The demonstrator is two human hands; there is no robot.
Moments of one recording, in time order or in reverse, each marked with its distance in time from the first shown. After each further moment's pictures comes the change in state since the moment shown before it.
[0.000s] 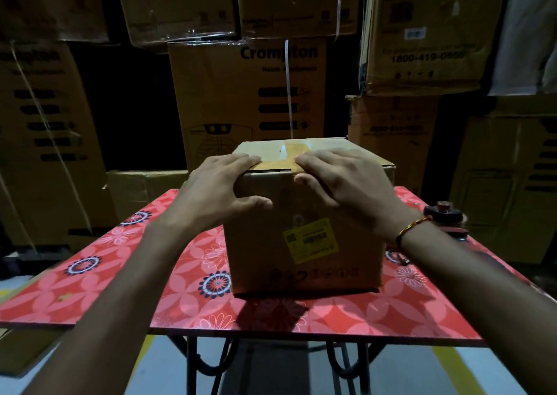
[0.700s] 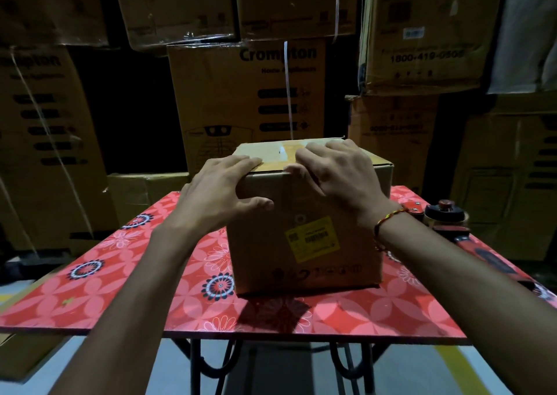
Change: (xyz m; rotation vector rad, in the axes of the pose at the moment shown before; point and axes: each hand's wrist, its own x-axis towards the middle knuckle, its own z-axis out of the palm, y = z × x) left_hand 0.003 -0.002 0.006 0.007 0.002 -0.048; right_hand 0.016 -0.005 0.017 -0.119 0.191 0.006
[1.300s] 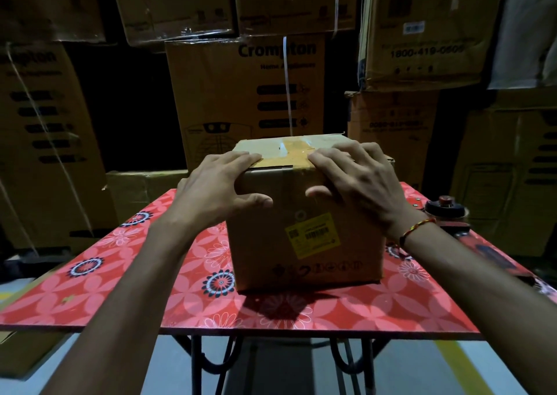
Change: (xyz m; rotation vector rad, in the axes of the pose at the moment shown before) left_hand -0.001 0.001 -0.004 0.024 -0.018 -0.009; right_hand -0.037 0.028 0.007 -0.178 0.056 -0.135
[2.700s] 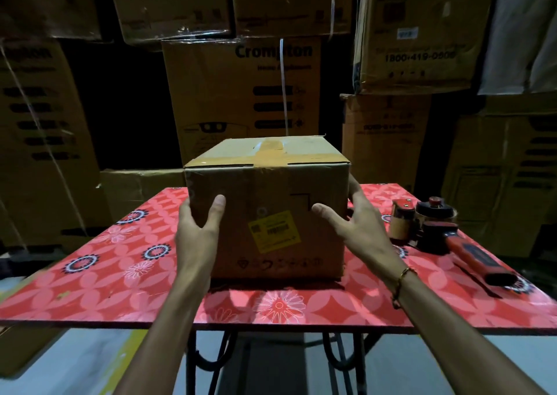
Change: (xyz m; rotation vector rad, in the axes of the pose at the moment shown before) left_hand -0.049 -0.023 0.088 -1.158 0.400 -0.547; right_hand -0.042 -0.053 -0.024 1.017 -0.260 0.998
